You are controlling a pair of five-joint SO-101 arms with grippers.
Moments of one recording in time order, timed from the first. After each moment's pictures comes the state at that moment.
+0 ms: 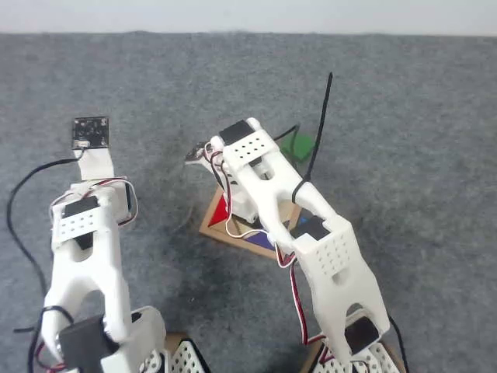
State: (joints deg) left arm -26.8 -18.6 55.9 34.2 -8.0; right arm -37.6 42.3 -30.1 100.2 25.4
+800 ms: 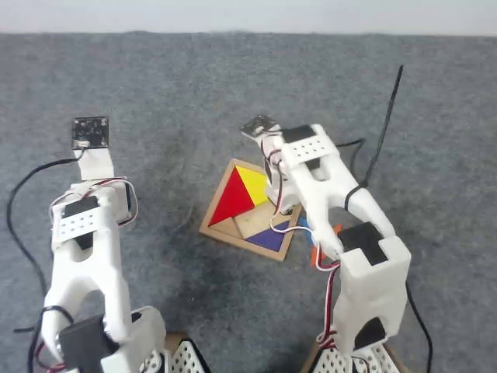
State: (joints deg) left arm -26.8 -18.6 55.9 34.2 -8.0; right arm -23.6 22.7 4.3 72.6 17.6
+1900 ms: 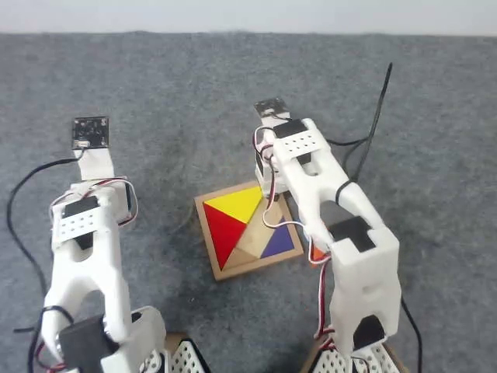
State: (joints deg) left arm -26.8 -18.6 55.9 34.2 -8.0; right arm -25.9 30.4 -7.1 73.1 -8.5
